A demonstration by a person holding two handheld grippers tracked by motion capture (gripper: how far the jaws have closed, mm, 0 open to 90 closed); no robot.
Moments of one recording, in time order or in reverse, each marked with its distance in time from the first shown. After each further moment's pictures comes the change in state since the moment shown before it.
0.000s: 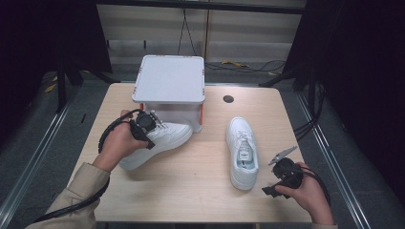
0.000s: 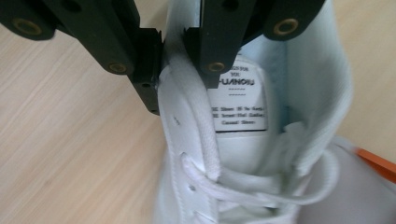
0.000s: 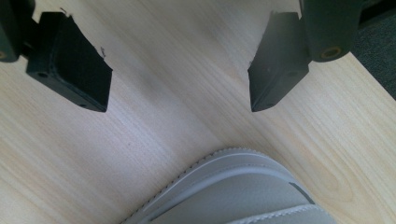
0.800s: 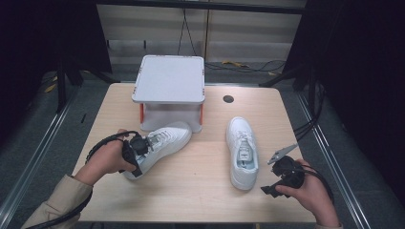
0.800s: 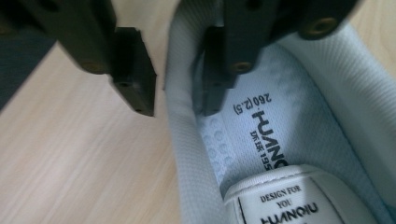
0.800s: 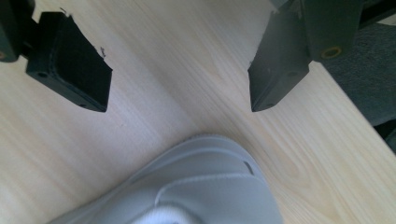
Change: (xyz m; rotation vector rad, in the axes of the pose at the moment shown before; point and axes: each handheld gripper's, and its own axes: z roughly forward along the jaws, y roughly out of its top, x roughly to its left) left arm -0.012 -0.048 0.016 0.206 -0.056 0.173; right arm 0.014 0.012 -0.028 -0.034 0.003 -0.079
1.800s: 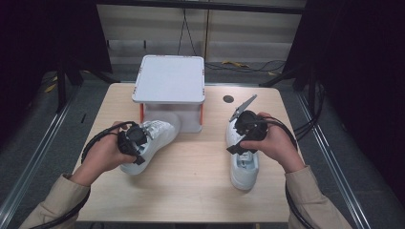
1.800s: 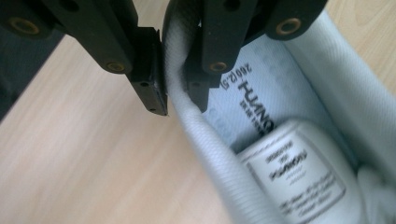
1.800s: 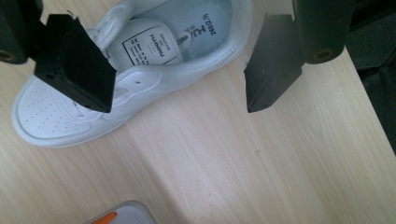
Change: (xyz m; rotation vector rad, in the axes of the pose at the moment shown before) left arm -0.002 0.008 -0.050 -0.198 0.053 -0.088; right arm 0.007 0.152 -0.024 -0.064 0.038 -0.200
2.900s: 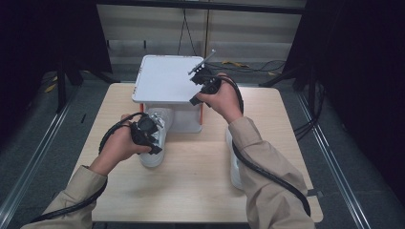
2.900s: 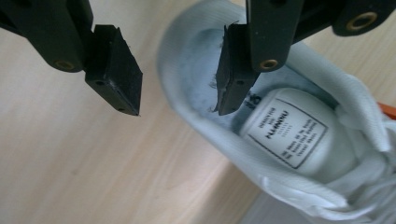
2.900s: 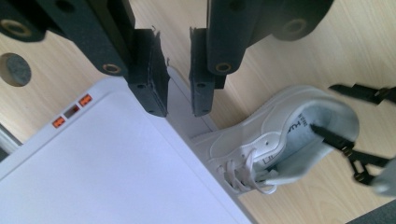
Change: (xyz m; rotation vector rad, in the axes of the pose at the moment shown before) left arm 0.012 0.024 0.022 -0.162 0.005 0.024; right arm -0.039 0.147 0.030 -0.161 -0.035 0.121
